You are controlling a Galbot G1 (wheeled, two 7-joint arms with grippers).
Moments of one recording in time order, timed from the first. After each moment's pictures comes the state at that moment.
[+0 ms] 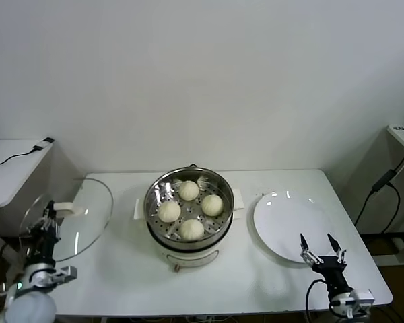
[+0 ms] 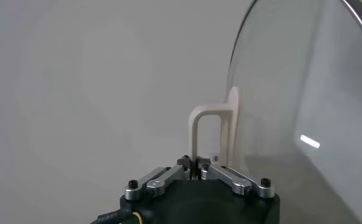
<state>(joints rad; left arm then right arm) 1.46 -1.16 -0.77 -1.85 1.02 0.17 -0.19 -1.61 1.19 0.64 1.86 0.40 0.07 0.01</state>
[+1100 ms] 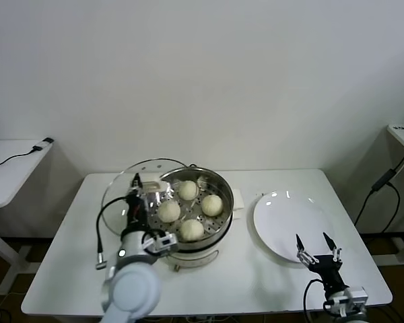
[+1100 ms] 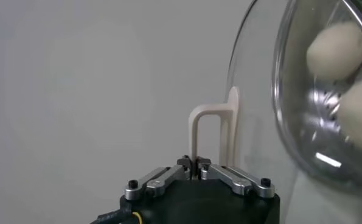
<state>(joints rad) 1.17 -1.33 -0.11 -2.13 1.55 0.73 0.36 -1.59 1.17 0.61 1.83 0.35 0.08 0.01</state>
